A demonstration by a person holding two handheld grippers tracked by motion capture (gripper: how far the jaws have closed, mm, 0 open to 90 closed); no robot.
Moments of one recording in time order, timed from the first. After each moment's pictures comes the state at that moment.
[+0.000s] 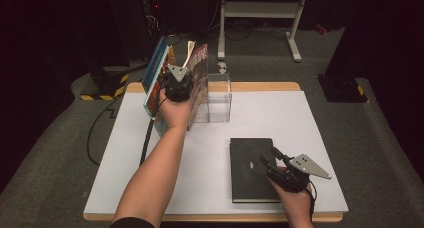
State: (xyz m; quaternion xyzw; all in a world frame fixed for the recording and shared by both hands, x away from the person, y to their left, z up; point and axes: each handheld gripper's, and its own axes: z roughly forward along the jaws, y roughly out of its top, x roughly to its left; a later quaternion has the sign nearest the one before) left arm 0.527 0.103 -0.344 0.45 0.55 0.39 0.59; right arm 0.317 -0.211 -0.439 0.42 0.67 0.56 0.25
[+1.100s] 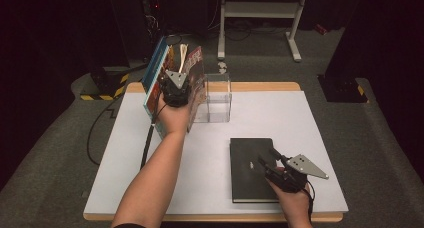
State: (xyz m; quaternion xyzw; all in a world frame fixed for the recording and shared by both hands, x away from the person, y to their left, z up) left arm 0.517 0.109 -0.356 0.44 0.55 0.42 0.57; right arm 0.316 -0.207 -0.440 0.42 0.68 0.55 0.25
